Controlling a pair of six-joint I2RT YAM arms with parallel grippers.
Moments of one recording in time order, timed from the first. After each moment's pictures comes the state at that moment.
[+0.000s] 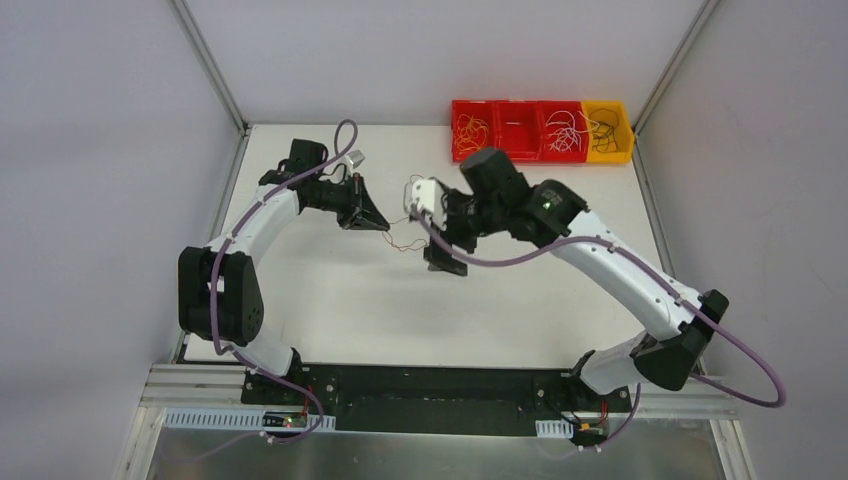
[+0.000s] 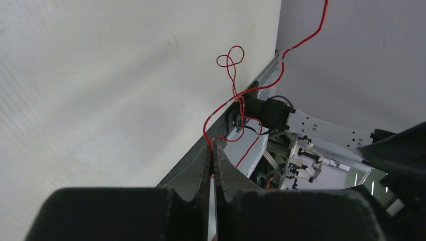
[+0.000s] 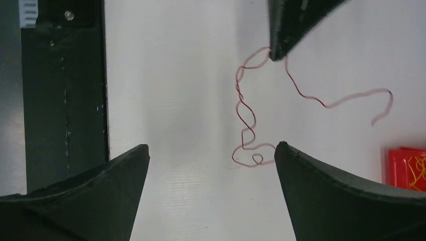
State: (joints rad) left arm -0.13 1.59 1.21 -0.62 0.94 -0.48; right arm 0.78 1.47 1.64 -0.91 -0.44 -0.55
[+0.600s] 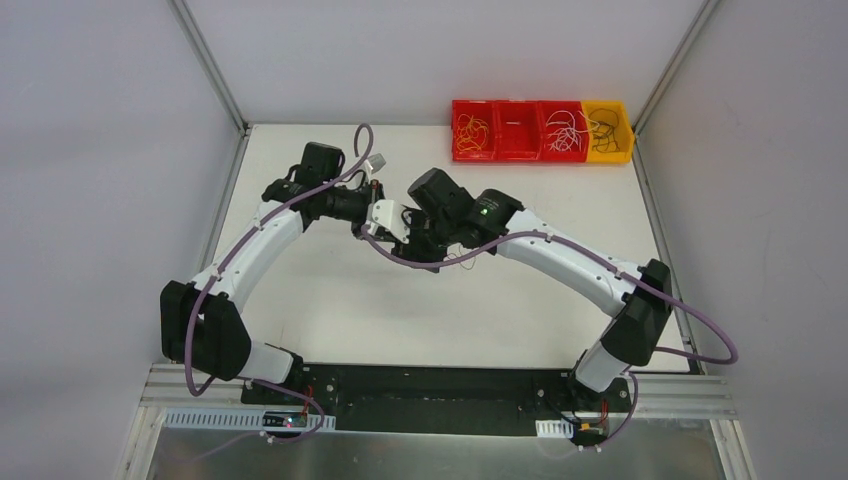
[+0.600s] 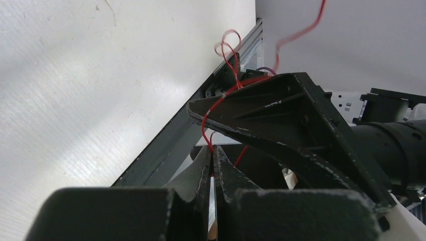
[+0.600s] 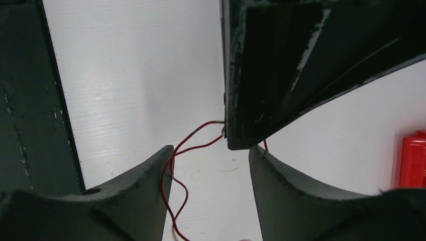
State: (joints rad) left arm -0.32 1.41 1.20 -0.63 0.94 -0.60; right arm 0.99 1.65 1.61 -0.85 -0.18 -0.54
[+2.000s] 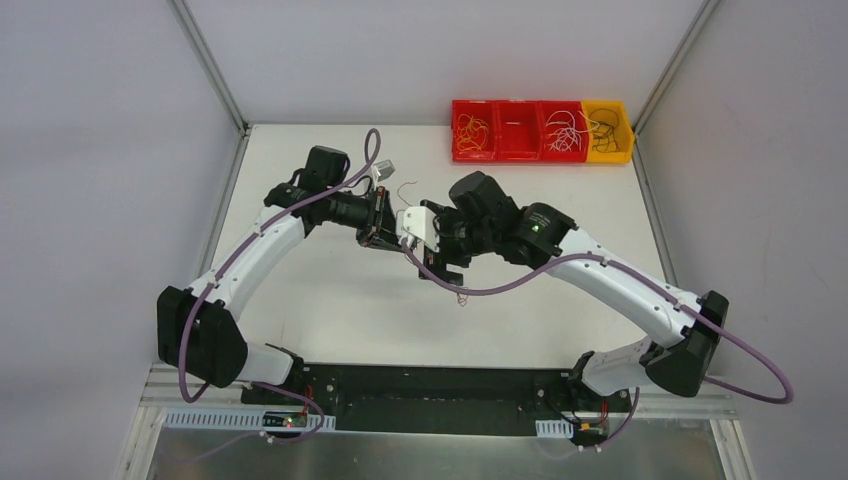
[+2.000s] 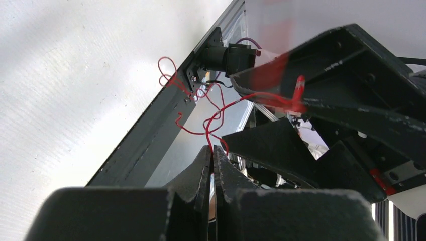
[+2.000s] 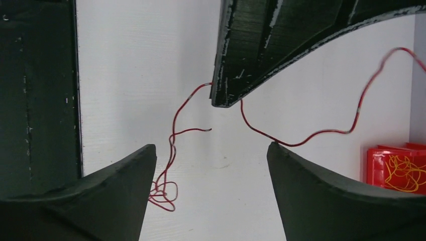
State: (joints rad) left arm -0.37 1.37 1.18 -0.64 1.03 -0.60; right arm 0.96 1.41 1.44 -0.79 -0.27 -0.64
